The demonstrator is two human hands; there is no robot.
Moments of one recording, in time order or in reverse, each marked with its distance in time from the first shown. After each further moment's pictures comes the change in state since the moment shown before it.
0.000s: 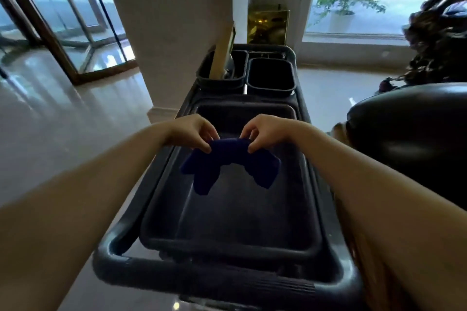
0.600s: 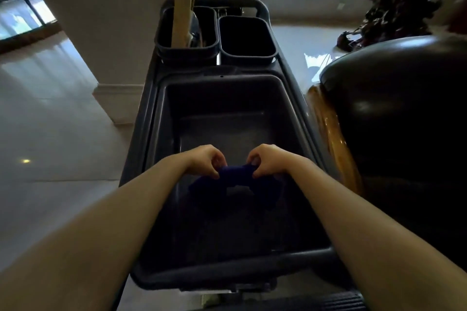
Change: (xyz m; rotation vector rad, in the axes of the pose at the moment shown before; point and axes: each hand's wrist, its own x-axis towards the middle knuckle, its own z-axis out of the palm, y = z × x) left_hand 0.114 -0.075 0.075 0.045 -0.313 0.053; right_hand 0.049 0.075 0.098 0.129 -0.022 0.381
